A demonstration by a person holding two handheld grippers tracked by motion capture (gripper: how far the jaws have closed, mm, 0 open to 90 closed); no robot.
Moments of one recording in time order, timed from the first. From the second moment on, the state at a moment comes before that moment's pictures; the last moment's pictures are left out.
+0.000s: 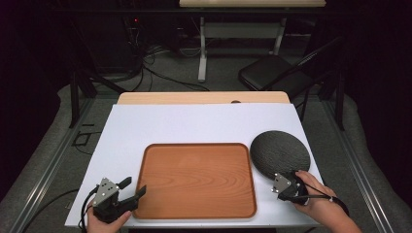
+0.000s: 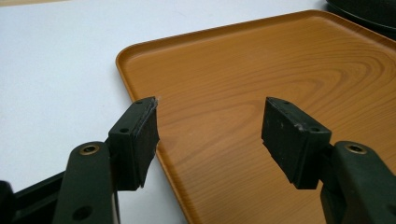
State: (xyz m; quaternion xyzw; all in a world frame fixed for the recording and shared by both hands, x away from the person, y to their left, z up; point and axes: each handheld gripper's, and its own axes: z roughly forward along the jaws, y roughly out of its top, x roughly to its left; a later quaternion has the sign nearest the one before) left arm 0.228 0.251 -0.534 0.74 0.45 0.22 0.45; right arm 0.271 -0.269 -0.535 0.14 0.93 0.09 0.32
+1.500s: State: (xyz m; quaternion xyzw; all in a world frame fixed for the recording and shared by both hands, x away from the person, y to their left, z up) left arm 0.229 0.252 -0.534 0.74 0.45 0.22 0.45; right arm 0.285 -0.267 -0.546 0.10 0.93 0.05 0.34
